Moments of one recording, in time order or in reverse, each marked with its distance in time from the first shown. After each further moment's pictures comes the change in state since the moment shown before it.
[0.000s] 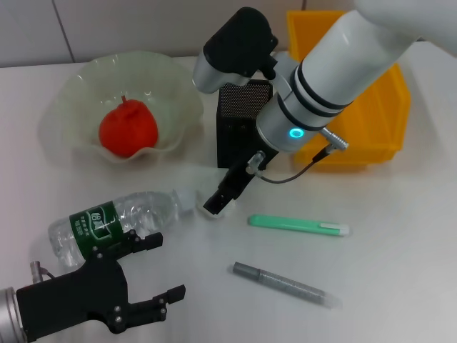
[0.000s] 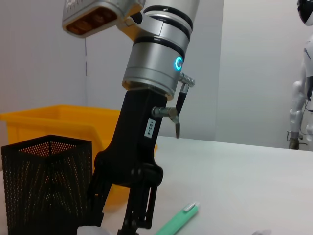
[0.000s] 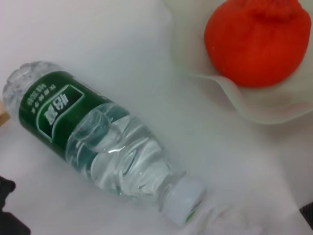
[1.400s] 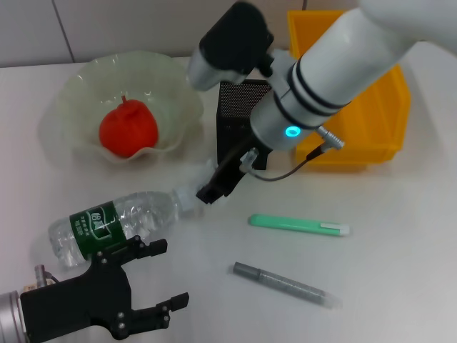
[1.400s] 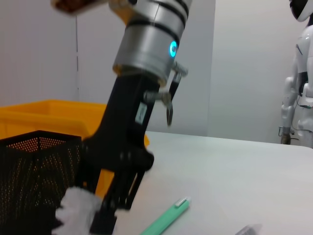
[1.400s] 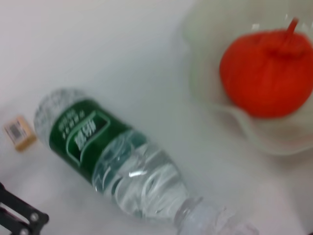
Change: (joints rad) left arm -0.002 -0.001 0.012 0.000 0.013 -0.001 0.001; right arm -0.055 -0.007 -0.028 -0.125 0.033 -0.013 0.011
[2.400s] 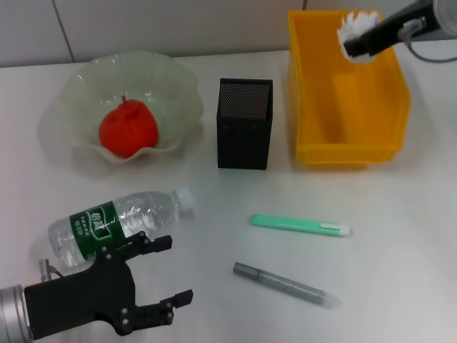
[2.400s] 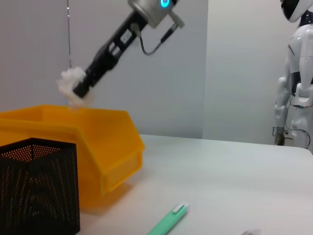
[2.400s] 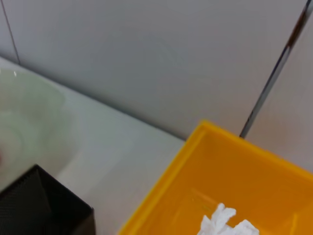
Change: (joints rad) left arm -0.021 0.000 0.000 0.000 0.006 0.005 -0.001; right arm -0.257 -0.006 0.477 -0.511 -0.414 -0.092 0.068
